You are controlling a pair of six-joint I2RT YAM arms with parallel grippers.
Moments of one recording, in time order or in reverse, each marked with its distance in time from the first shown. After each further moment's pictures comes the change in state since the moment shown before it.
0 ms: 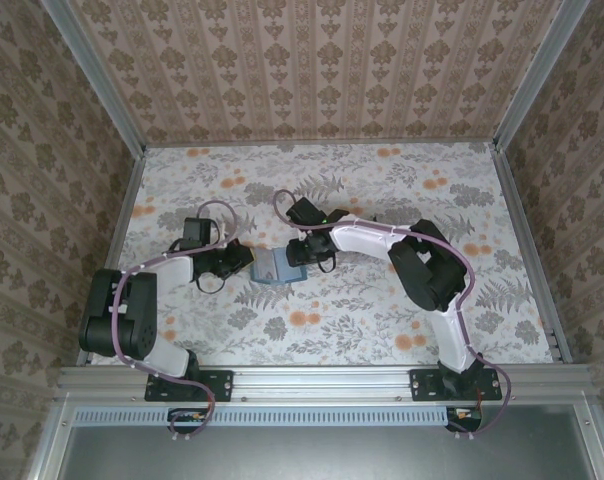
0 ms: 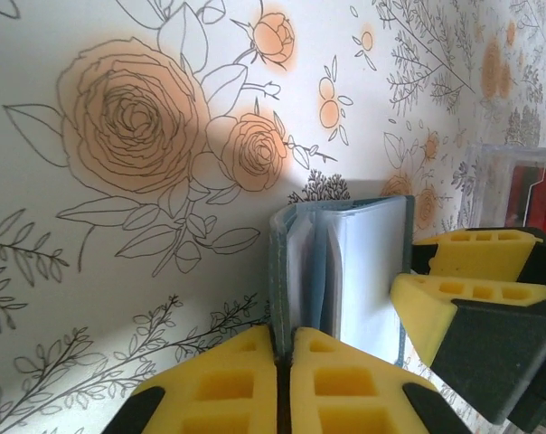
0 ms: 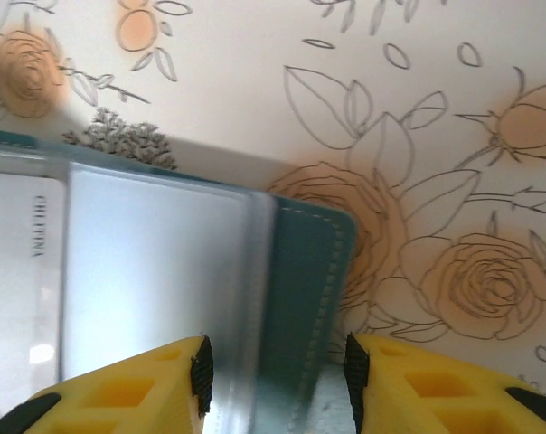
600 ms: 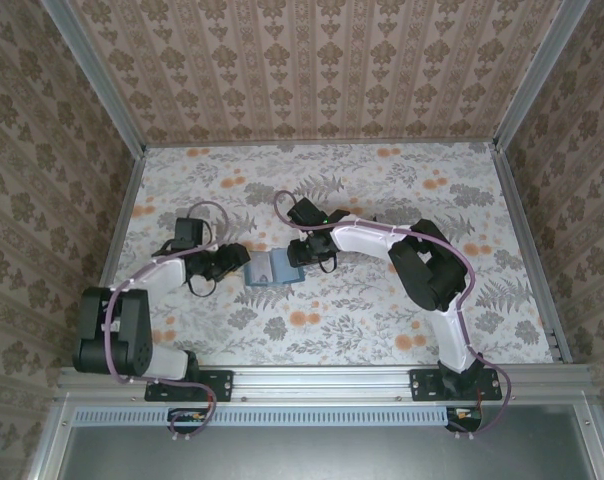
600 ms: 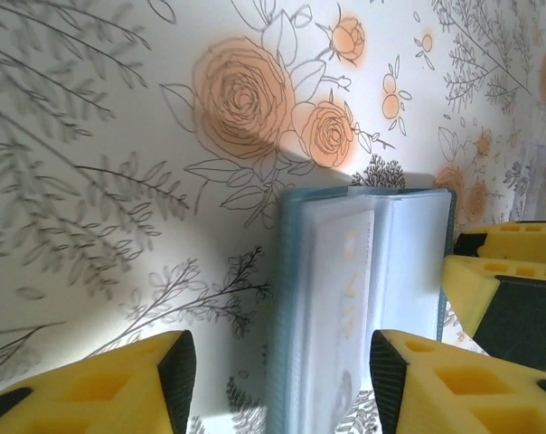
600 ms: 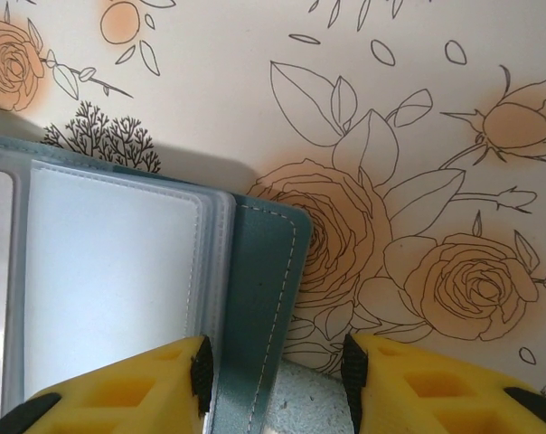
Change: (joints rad) left arm 0.037 -0.121 0.019 -0.213 -0.114 0.079; right arm -0.002 -0.003 -0.011 0.005 0.007 -0.021
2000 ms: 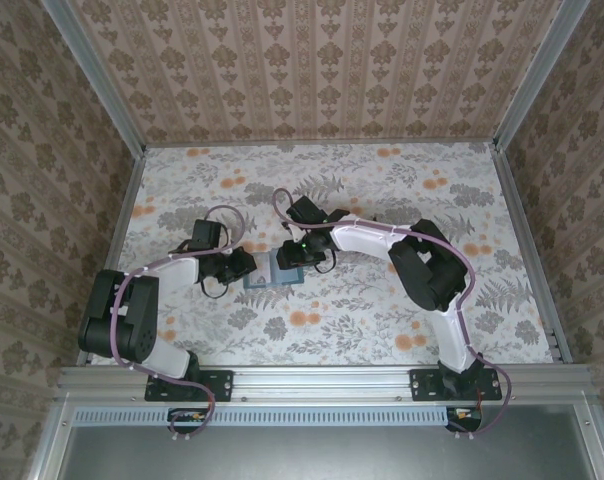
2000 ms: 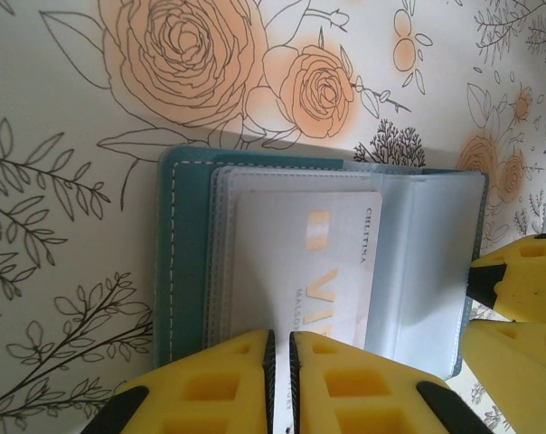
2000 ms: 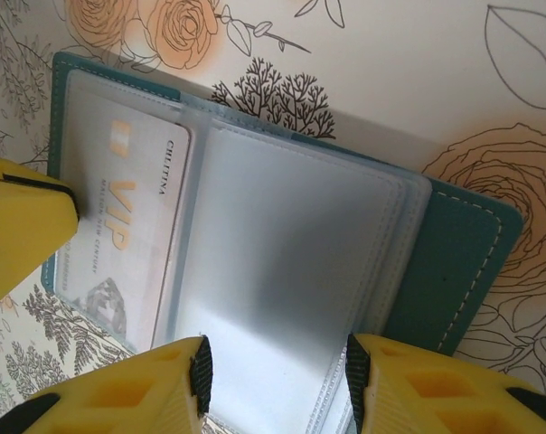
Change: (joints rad) left arm -0.113 0.113 -0.012 0.111 -0.030 -0.042; right arm 0.002 0.004 0.010 0.039 -0.242 0.034
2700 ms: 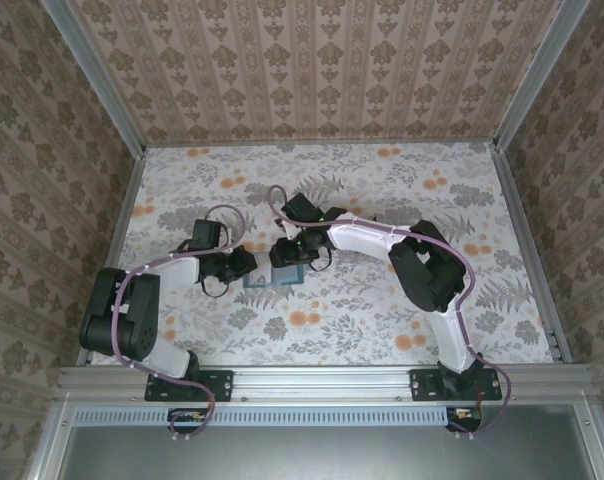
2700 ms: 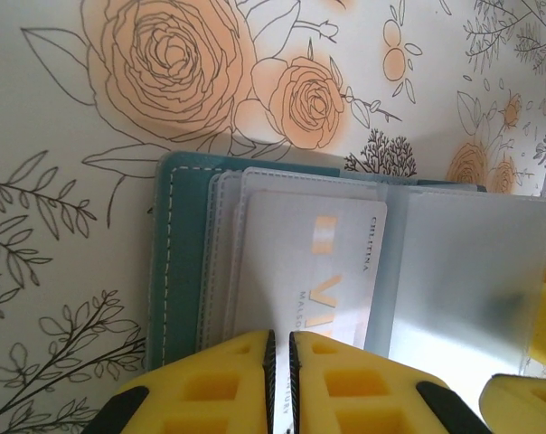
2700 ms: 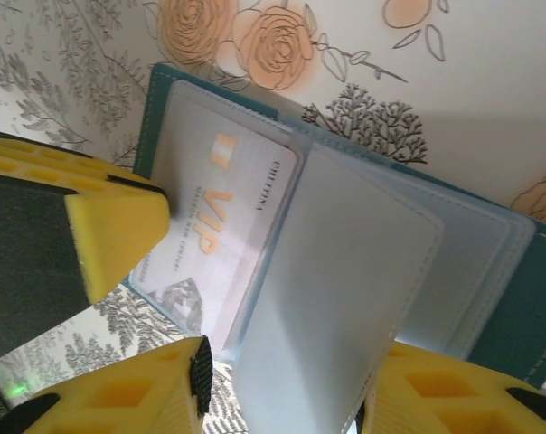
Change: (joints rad) left arm 0.000 0.013 0.000 0.028 0.012 -0.006; right arm 0.017 0.000 0.046 0.005 -0.054 0.017
